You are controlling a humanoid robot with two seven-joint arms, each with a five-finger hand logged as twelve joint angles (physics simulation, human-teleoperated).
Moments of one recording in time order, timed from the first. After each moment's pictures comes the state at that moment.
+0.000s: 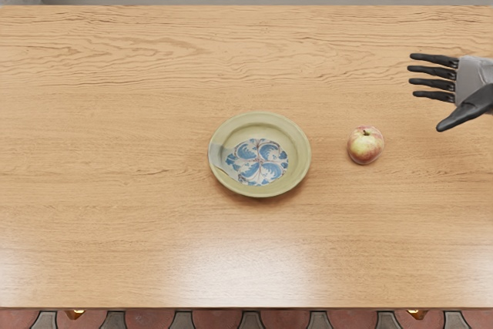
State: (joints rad) left arm -0.03 0.00 0.00 -0.15 0.05 -0.07 0.05; right arm 0.53 -0.80 1.23 1.18 -0.28 0.61 -0.61
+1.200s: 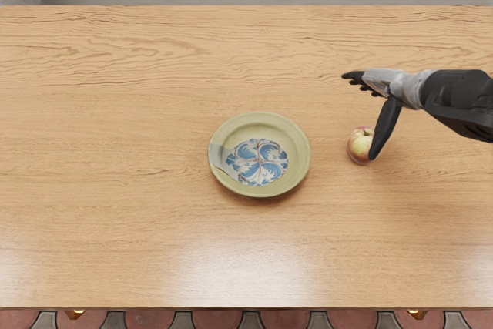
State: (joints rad) left arm -0.03 0.00 0.00 -0.16 0.05 -0.07 0.05; right arm 1.19 -0.79 0.22 1.56 -0.71 0.03 -0.61
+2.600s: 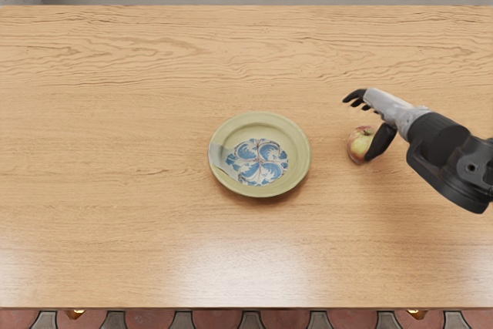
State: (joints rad) left arm -0.03 0.00 0.00 -0.15 0.05 -0.07 0.05; right arm 1.10 -0.76 0.03 1.67 -1.05 -0.35 -0.61
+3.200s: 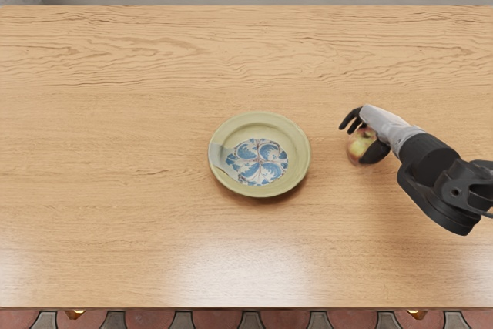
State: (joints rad) left arm -0.03 0.00 0.00 -0.15 0.05 -0.07 0.05; right arm 1.08 -0.72 -0.06 1.66 -1.07 -0.46 -0.61
